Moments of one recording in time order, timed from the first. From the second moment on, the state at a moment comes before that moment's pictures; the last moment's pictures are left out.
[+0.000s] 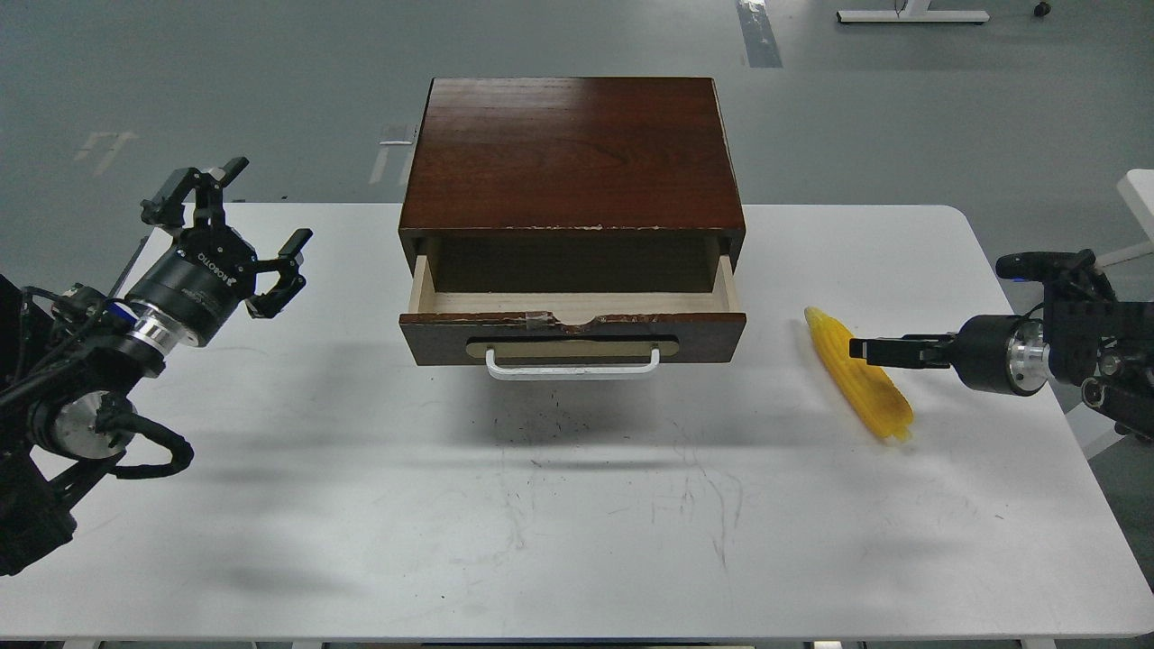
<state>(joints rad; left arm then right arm) -0.58 0.60 -0.61 -0.87 0.05 -0.49 -0.49 1.04 -0.67 -0.30 0.78 -1.17 0.19 0.49</state>
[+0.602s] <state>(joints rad) -0.58 0.60 -0.61 -0.87 0.07 -0.49 -0.49 1.04 -0.64 -0.37 0.77 -1.17 0.19 0.49</state>
